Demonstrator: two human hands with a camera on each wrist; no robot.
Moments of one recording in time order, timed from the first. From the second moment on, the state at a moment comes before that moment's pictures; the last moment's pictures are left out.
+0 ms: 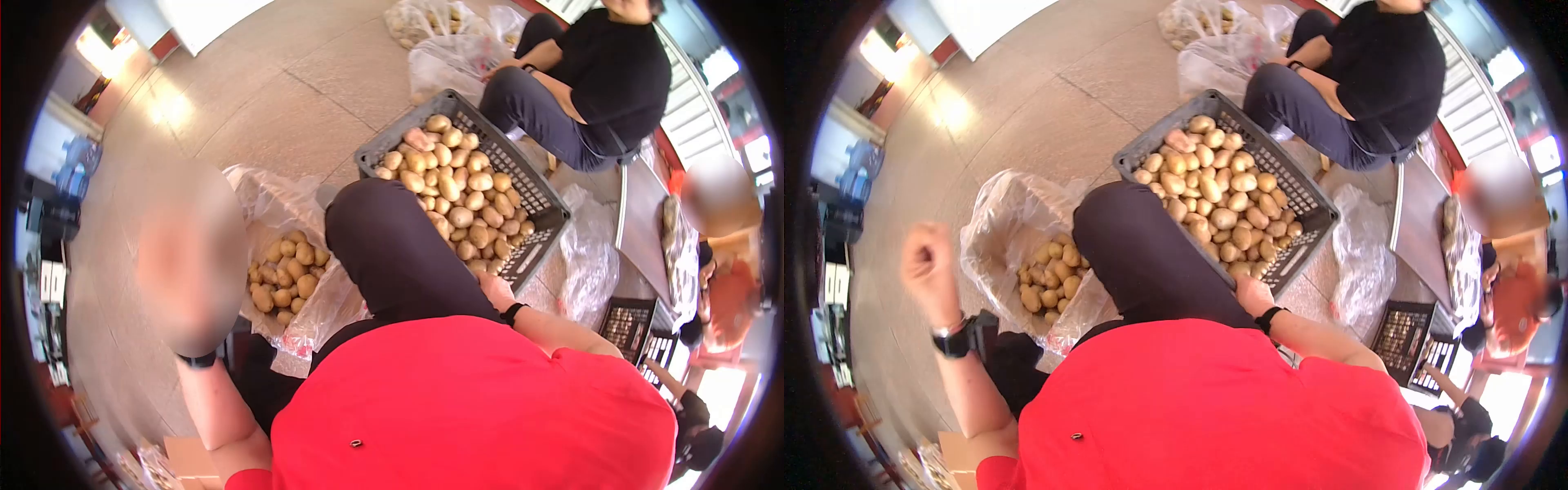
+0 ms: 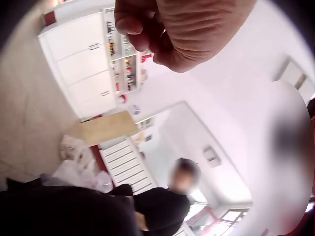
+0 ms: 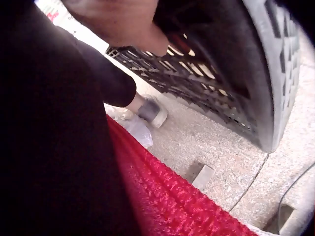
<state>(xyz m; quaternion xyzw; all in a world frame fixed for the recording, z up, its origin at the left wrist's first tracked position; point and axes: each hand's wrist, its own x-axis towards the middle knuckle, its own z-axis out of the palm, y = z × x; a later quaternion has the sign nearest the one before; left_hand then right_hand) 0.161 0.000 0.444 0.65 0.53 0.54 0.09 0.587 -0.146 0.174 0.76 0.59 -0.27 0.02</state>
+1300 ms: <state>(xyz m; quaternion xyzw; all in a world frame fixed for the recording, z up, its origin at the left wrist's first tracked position) 0.164 -0.017 0.163 0.70 0.69 0.00 0.18 0.700 0.006 0.120 0.86 0.48 -0.14 -0.02</state>
